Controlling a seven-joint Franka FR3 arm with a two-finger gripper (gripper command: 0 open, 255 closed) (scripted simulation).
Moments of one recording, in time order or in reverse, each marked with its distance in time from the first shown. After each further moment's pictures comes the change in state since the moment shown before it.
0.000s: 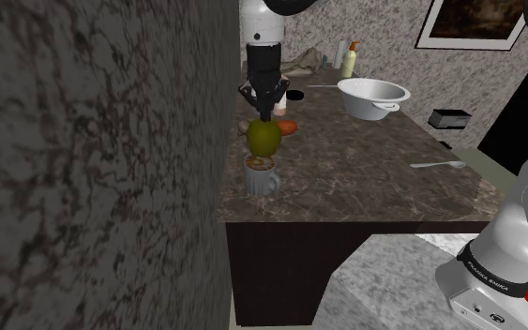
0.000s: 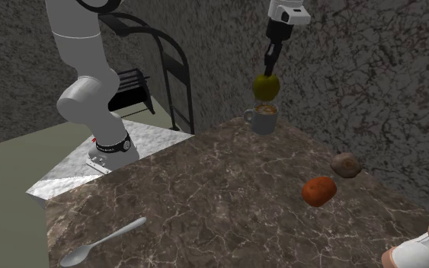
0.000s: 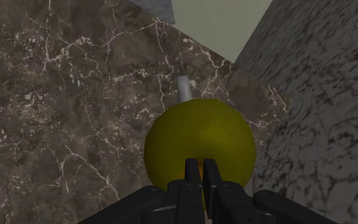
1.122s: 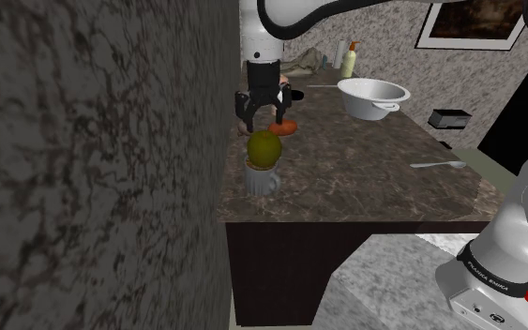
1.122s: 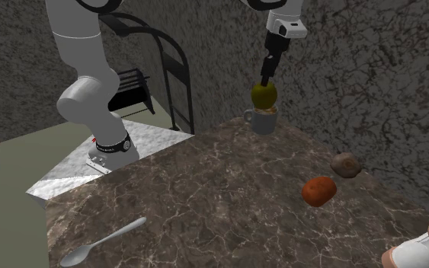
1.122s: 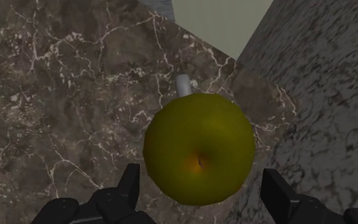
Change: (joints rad) arm -0.002 0.003 -0.002 -0.081 -0.001 0.085 -0.002
